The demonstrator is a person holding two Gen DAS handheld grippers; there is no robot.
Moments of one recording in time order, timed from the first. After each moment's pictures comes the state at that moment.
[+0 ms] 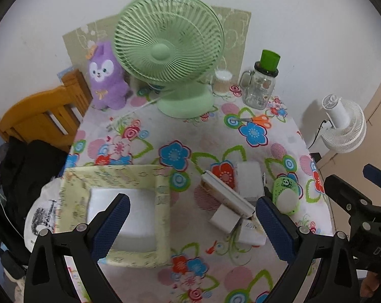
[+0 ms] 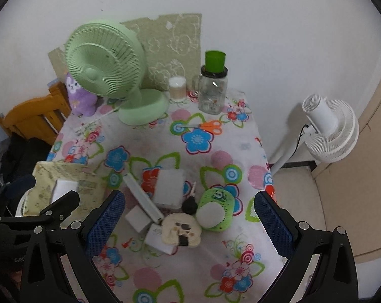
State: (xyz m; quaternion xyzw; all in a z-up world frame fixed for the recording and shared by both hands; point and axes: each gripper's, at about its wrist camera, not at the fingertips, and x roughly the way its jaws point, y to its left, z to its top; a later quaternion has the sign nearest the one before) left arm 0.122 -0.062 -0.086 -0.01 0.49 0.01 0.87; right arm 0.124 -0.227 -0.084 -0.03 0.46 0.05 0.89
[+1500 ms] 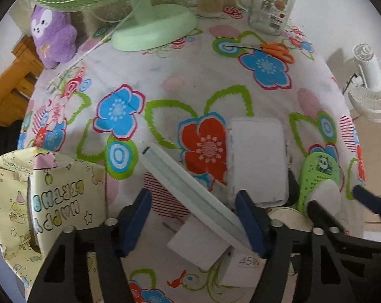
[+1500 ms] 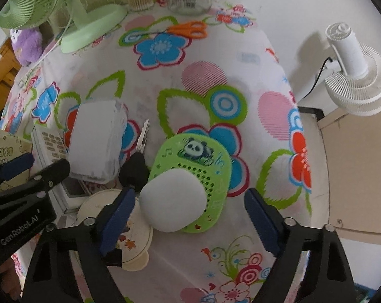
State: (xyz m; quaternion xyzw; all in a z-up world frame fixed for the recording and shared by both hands) left arm 0.202 -0.119 -0.223 0.00 0.62 0.01 0.78; right arm 0.196 -0.269 -0.257 -0.03 0.61 0.03 0.79
